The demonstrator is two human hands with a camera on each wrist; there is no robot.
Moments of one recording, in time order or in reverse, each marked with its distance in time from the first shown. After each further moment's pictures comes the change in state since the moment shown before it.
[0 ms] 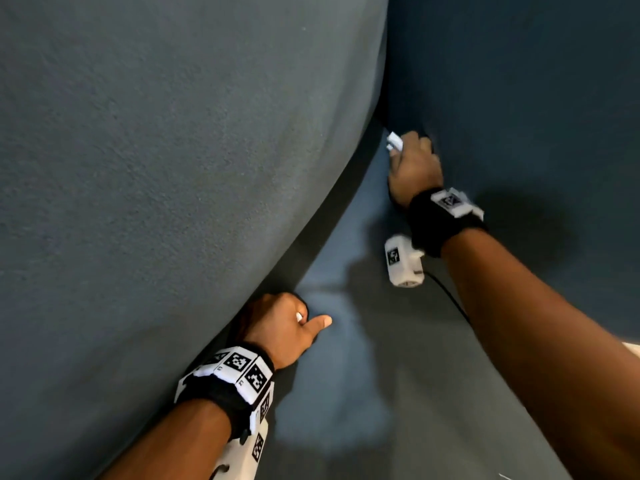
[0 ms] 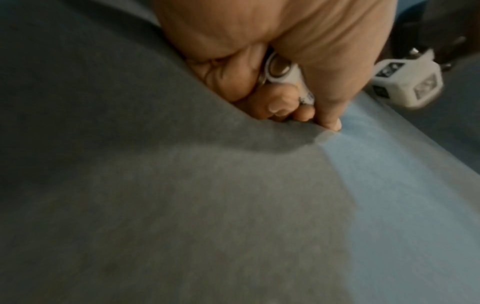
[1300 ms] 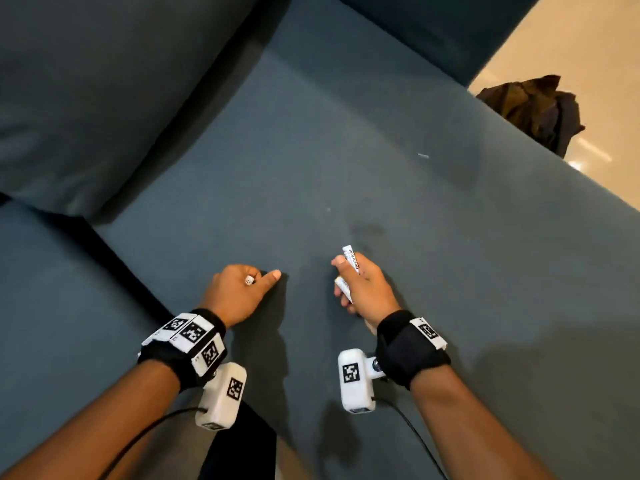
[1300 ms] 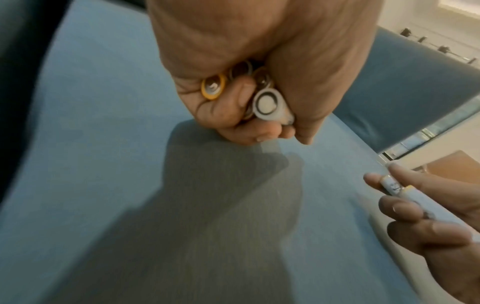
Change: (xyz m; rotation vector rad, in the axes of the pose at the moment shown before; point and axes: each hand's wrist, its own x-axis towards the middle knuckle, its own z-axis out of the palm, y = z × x) left_hand -0.392 -0.047 0.125 -0.043 0.045 -0.180; right_hand -0.656 0.033 -0.049 1.213 -0.461 0.560
